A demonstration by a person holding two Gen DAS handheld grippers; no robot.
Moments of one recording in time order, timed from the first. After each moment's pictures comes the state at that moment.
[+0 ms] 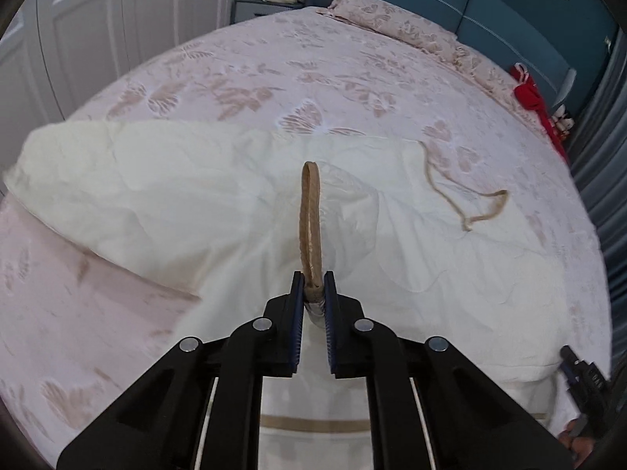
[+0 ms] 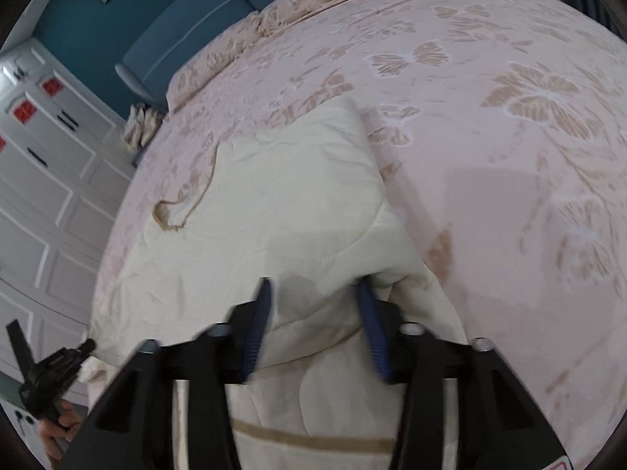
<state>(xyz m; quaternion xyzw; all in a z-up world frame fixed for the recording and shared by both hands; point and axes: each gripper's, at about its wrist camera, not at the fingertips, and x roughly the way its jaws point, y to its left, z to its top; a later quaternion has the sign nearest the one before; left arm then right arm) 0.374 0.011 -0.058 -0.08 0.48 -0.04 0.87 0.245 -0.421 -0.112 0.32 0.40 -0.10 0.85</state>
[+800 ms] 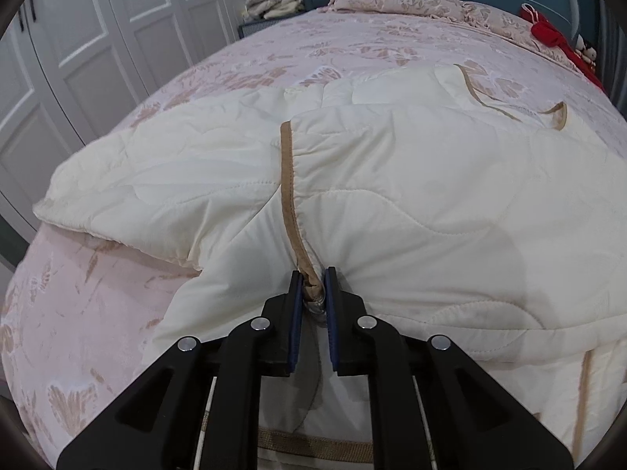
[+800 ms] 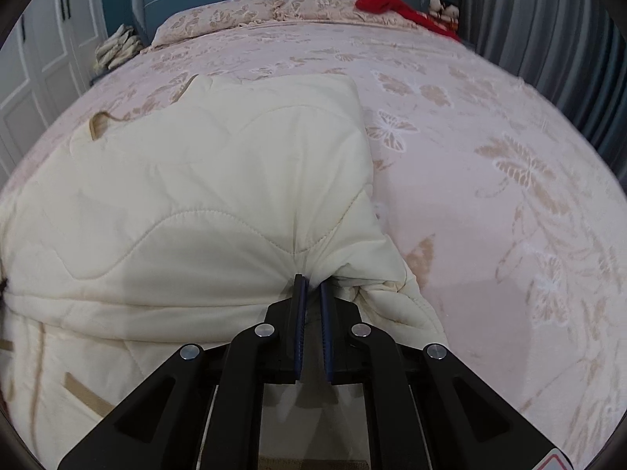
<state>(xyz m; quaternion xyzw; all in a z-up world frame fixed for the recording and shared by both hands) 0.352 -0.023 -0.136 0.07 0.45 0.03 0.89 0.258 -0.376 -0.149 0.08 0.43 -0.19 0.88</state>
